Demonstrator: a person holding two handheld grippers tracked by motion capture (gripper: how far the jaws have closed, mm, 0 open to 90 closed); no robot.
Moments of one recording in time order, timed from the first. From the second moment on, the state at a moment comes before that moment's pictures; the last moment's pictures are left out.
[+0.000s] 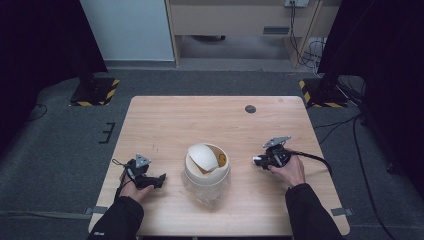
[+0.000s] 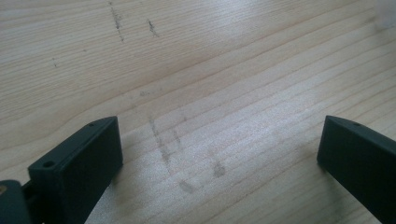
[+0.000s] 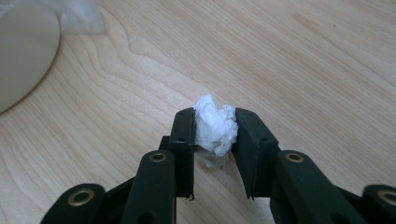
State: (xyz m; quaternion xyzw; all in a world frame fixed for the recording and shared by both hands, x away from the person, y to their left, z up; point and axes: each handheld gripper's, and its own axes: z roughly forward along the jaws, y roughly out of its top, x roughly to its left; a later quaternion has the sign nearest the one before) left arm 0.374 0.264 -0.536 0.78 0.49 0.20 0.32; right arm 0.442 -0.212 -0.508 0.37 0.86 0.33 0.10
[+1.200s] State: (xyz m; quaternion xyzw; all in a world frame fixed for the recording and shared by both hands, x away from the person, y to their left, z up) left arm 0.374 0.264 -0.536 0.79 0.49 0.20 0.32; right arm 0.428 -0.233 -0.427 0.37 0.77 0.51 0.13
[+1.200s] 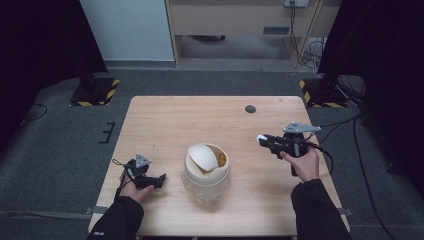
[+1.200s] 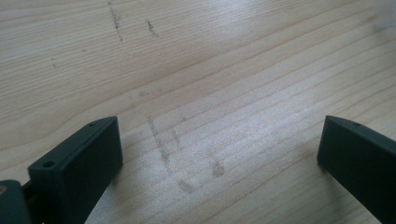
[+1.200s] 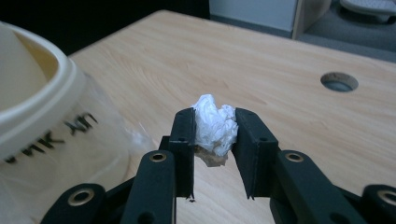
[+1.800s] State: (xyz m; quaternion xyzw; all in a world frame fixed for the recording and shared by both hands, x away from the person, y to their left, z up) left arm 0.374 0.264 -0.536 0.79 0.49 0.20 0.32; right arm 0.416 -0.228 -0.387 0.33 0.73 0.58 0.13
